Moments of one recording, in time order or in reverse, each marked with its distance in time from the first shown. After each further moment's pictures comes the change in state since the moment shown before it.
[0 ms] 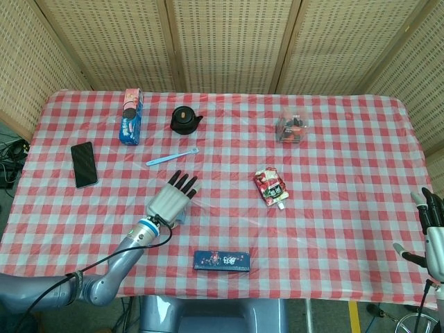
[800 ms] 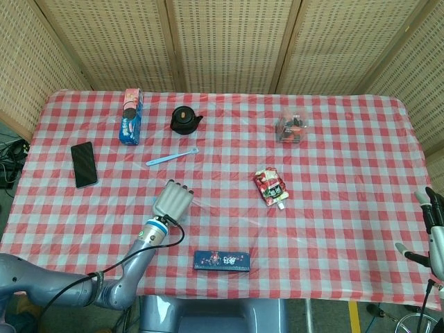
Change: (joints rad) left arm -0.122 -0.061 0.057 -0.015 -0.136 0.220 0.069; right arm 0.000 0.009 0.004 0.006 0.009 -0.007 0.039
